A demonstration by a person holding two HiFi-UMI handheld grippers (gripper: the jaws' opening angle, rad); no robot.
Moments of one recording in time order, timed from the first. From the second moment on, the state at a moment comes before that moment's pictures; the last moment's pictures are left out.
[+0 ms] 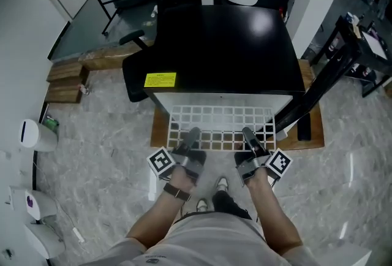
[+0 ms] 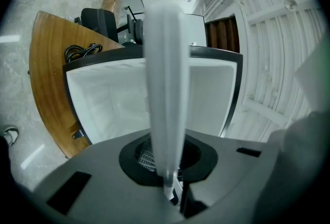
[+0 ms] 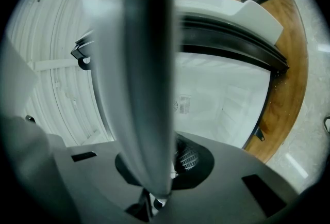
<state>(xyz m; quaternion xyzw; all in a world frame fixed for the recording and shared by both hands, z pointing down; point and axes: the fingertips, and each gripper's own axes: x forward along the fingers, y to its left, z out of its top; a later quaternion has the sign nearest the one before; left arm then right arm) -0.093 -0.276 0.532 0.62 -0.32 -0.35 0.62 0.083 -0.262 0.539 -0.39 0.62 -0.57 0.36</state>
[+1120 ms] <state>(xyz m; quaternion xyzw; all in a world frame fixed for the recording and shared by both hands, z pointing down) -0.091 -0.309 0.535 0.63 -0.35 -0.37 0.60 0.087 -0.296 0.538 -0.39 0.63 -0.56 0.37</state>
